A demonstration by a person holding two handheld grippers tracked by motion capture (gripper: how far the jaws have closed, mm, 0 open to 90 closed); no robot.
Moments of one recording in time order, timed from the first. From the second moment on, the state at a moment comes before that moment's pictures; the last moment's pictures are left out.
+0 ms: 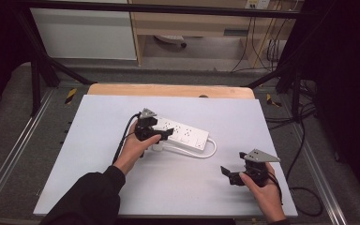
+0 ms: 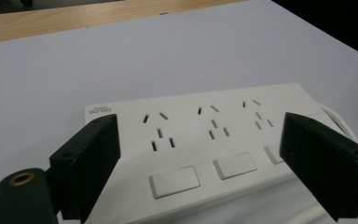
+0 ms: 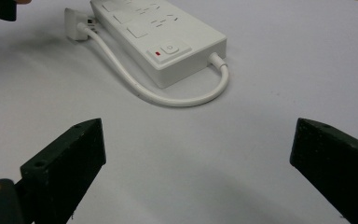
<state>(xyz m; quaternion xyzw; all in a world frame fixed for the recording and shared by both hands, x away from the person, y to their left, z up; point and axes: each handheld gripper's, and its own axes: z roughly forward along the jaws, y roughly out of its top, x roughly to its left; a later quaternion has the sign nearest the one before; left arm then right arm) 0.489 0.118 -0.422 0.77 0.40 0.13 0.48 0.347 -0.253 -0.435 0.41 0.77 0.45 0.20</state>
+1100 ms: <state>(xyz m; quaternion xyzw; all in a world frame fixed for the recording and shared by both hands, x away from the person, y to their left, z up) 0.480 0.141 -0.402 0.76 0.41 0.14 0.48 0.349 -0.252 -0.436 0.41 0.77 0.45 0.19</state>
